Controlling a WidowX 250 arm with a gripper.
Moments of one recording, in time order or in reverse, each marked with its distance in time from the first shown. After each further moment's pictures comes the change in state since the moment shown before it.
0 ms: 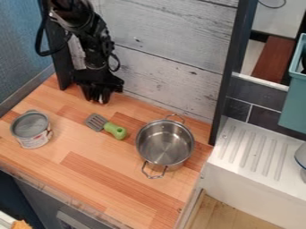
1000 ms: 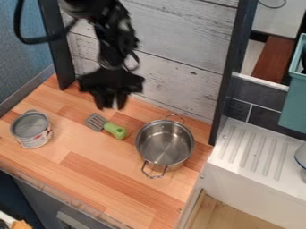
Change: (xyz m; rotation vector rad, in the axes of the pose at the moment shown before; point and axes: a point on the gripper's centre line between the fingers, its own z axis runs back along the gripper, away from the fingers) arm -0.067 -0.055 0.093 0.006 -0.033 0.238
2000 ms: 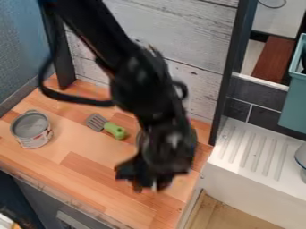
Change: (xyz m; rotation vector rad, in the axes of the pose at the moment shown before) arm -0.139 -0.049 -0.001 -0.029 -0.003 0.013
